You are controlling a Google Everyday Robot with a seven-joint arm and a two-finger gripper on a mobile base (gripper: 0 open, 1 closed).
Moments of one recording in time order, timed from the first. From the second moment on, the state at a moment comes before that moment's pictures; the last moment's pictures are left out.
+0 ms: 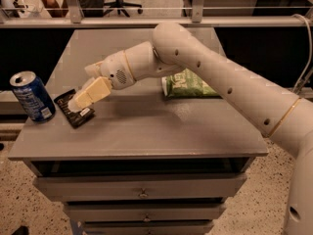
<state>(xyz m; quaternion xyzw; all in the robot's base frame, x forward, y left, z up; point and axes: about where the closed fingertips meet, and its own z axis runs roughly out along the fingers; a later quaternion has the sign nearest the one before) 0.556 0.185 0.884 -0.55 0.59 0.48 0.34</state>
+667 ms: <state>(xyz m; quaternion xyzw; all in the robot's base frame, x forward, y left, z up) 0.680 0.090 0.922 -0.48 0.64 0.36 0.49</state>
